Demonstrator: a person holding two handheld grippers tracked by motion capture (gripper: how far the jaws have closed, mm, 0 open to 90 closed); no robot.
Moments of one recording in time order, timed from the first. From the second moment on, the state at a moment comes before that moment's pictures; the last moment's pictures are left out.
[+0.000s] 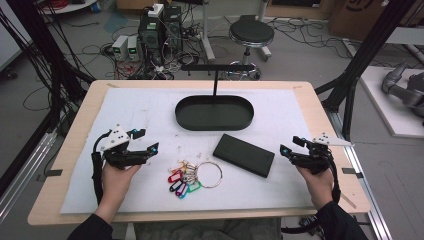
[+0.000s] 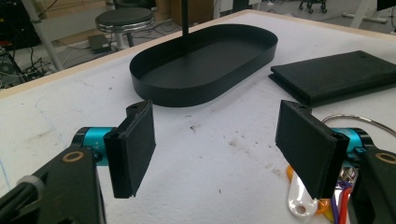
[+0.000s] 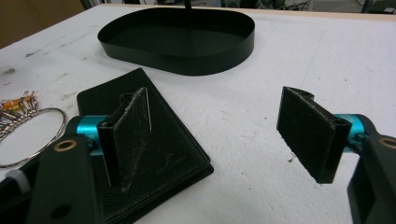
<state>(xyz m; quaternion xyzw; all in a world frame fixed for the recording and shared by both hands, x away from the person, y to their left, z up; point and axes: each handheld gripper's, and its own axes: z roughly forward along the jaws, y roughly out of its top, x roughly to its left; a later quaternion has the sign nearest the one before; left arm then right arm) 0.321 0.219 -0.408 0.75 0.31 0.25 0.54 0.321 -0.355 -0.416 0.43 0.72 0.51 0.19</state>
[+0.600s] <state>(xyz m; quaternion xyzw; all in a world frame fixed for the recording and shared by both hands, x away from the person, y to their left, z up) 0.324 0.220 -0.410 0.74 0.31 0.25 0.54 0.316 -0.355 -0.415 0.40 0.73 0.52 0.18</state>
